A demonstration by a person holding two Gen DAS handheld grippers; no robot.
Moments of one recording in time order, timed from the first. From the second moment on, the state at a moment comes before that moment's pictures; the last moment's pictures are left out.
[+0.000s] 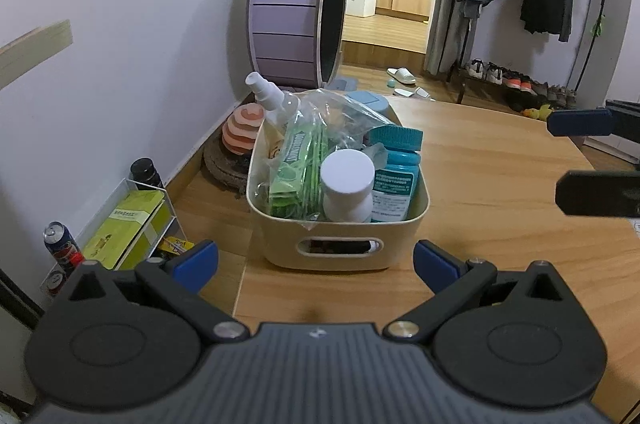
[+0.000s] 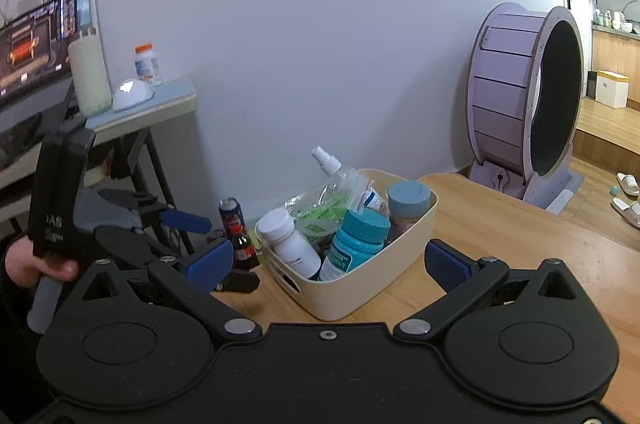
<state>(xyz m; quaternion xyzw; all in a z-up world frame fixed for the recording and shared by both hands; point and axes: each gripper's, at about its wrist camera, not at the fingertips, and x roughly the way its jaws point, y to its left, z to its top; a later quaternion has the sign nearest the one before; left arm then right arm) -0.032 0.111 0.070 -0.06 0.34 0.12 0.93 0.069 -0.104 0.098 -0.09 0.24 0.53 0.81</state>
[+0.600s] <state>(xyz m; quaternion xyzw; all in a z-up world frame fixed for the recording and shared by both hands) -0.028 0.109 0.066 -0.05 0.35 0.12 0.93 0.063 -0.100 0.096 -0.11 0.25 0.54 0.79</state>
